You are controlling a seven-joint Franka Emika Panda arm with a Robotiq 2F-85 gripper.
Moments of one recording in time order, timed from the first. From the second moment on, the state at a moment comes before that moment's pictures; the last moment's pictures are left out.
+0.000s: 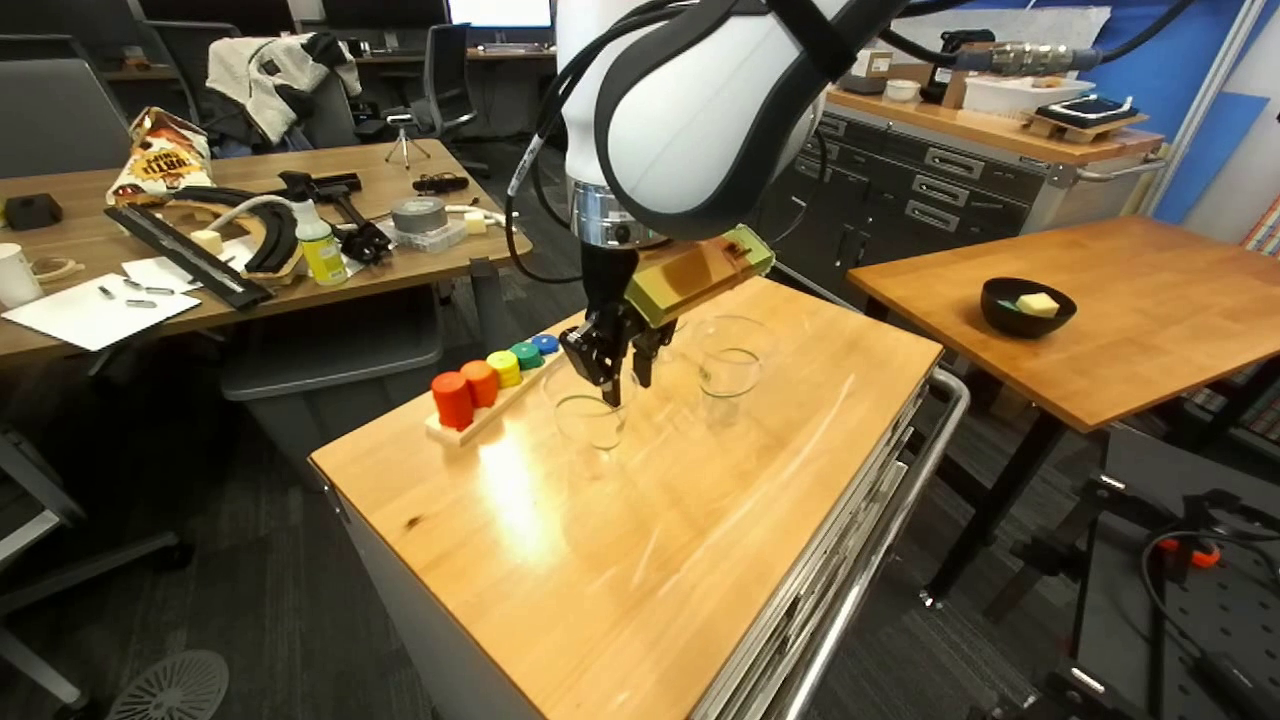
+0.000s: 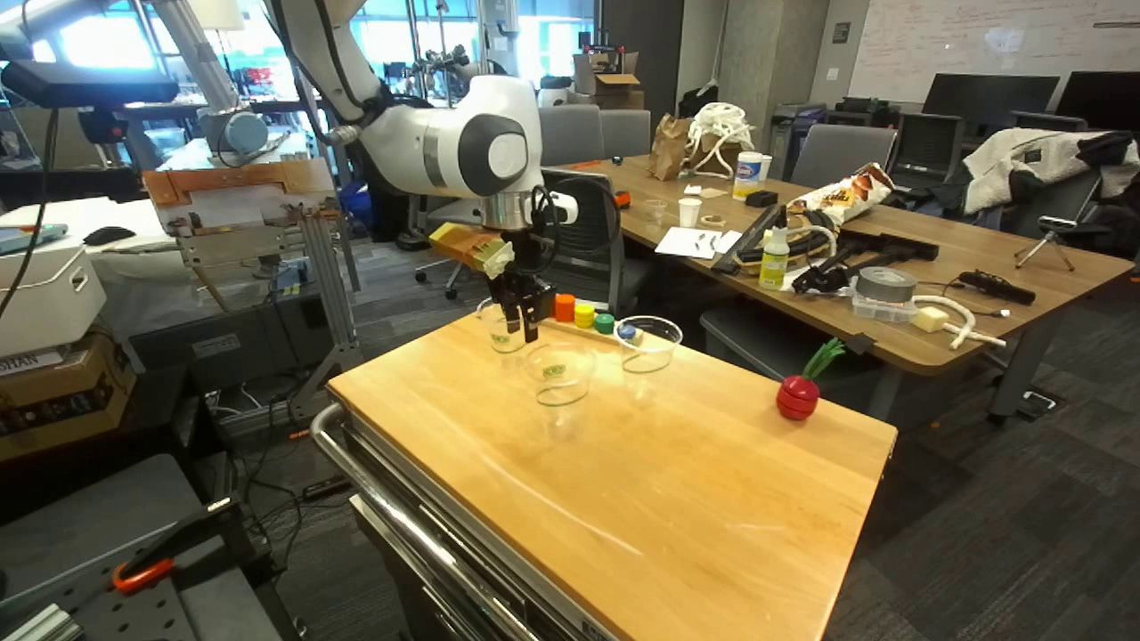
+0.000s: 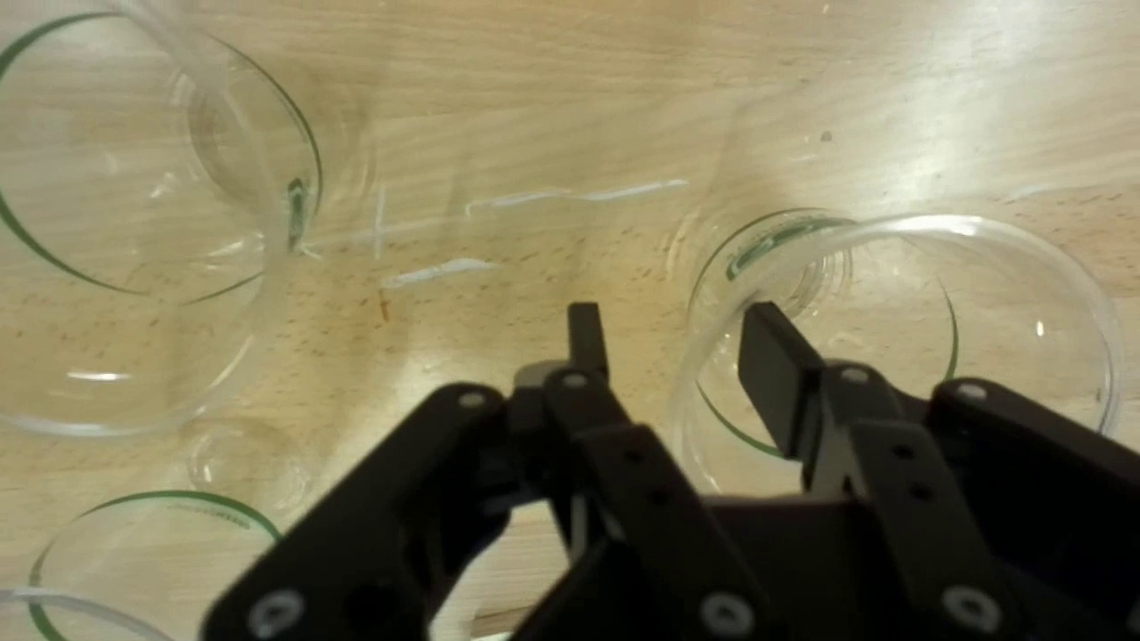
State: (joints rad) arm 0.22 0.60 0.00 -1.88 -0.08 2.46 0.33
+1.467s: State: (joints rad) arm -0.01 0.16 0.02 -2.10 0.39 2.46 0.33
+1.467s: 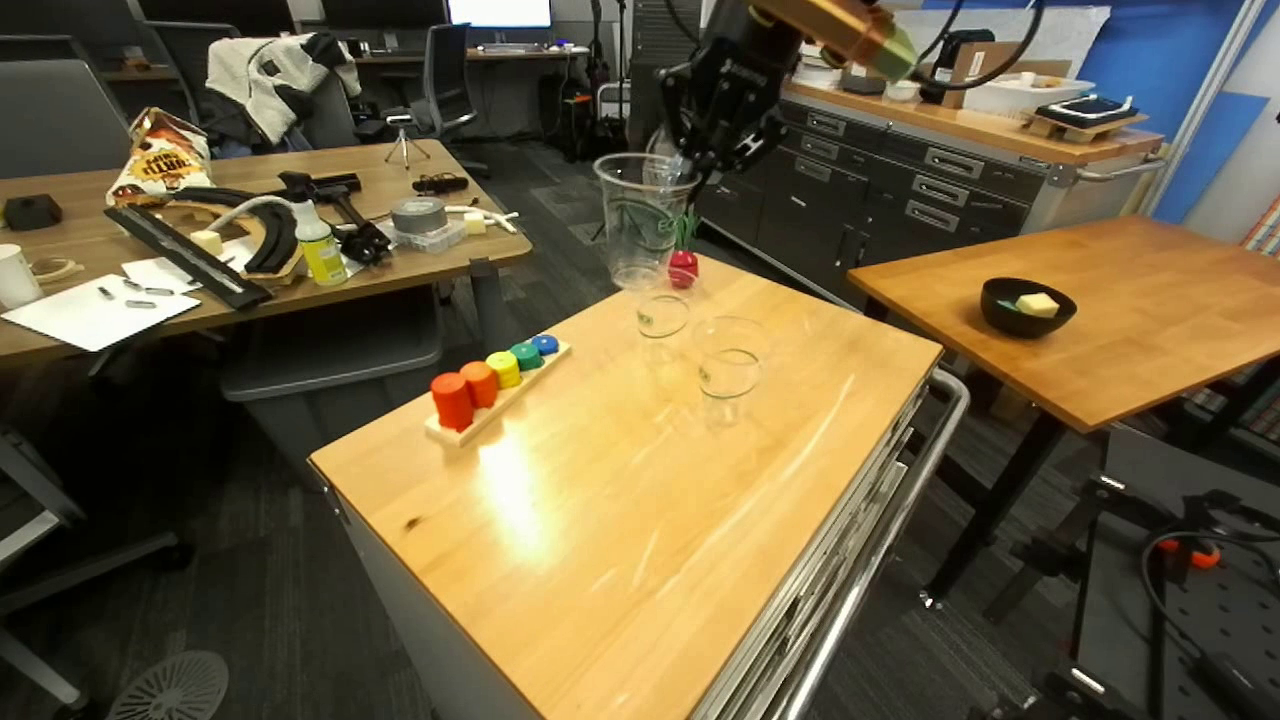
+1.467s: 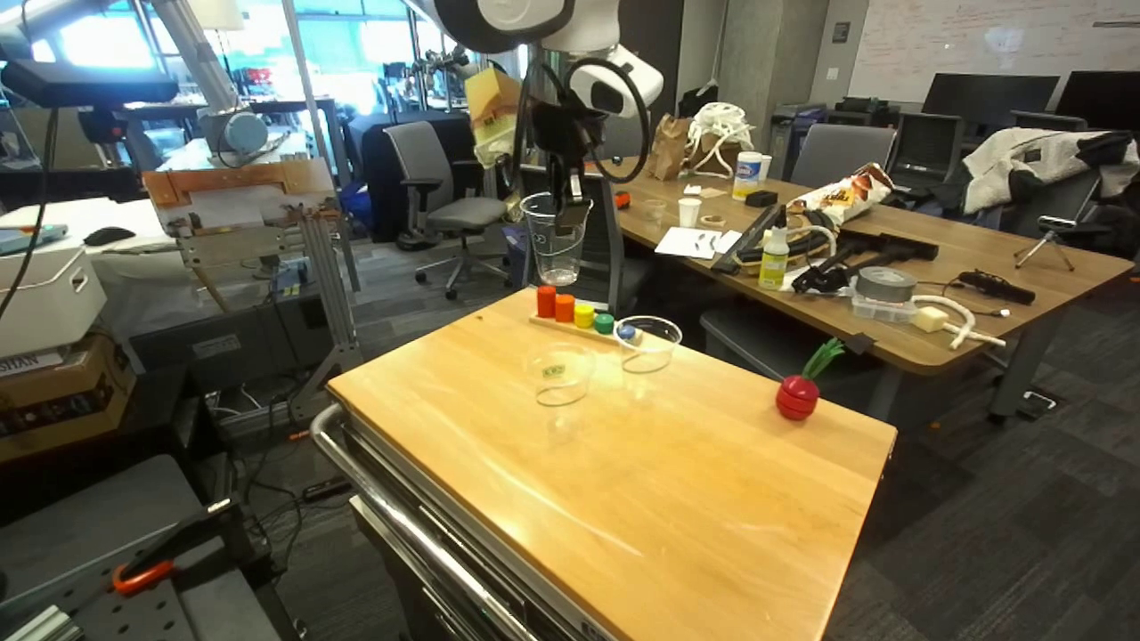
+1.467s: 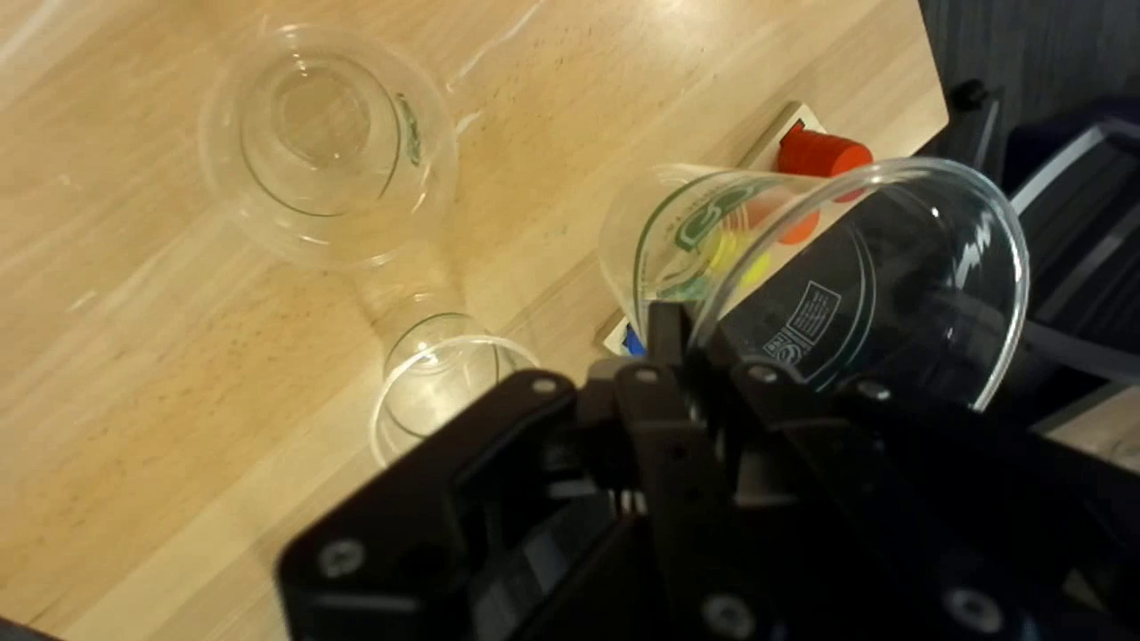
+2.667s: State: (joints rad) arm -0.04 -0.20 0.00 -2.59 0.27 2.60 0.45
